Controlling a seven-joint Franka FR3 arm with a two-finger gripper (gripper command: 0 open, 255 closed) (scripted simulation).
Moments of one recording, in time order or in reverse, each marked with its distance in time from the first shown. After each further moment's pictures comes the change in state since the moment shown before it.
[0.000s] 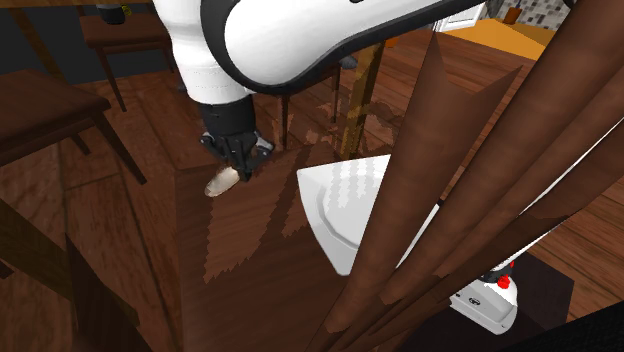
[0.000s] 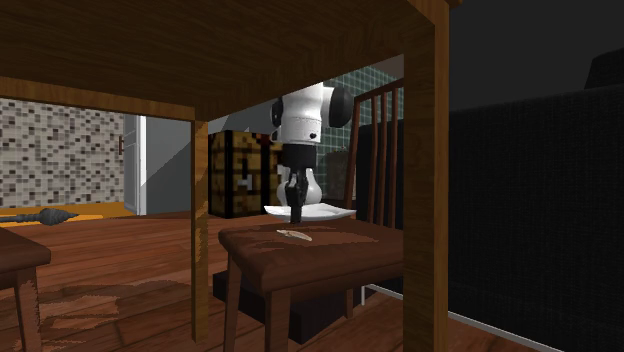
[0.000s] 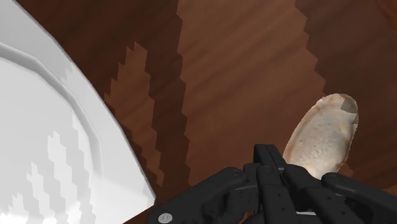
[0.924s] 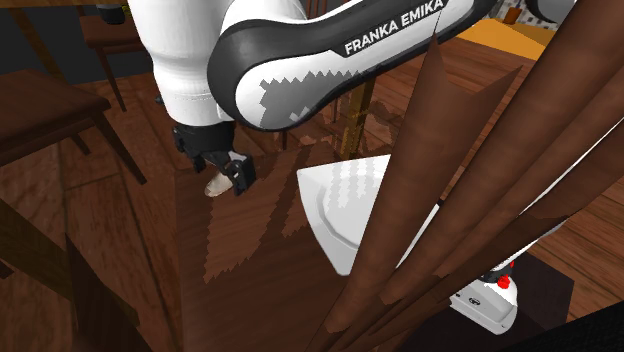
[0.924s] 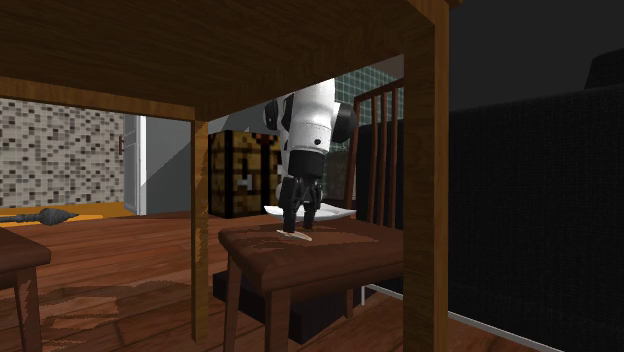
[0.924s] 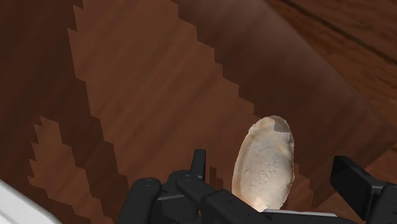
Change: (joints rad) arm 0.056 0.114 0.011 -0.006 -0.194 0.177 0.389
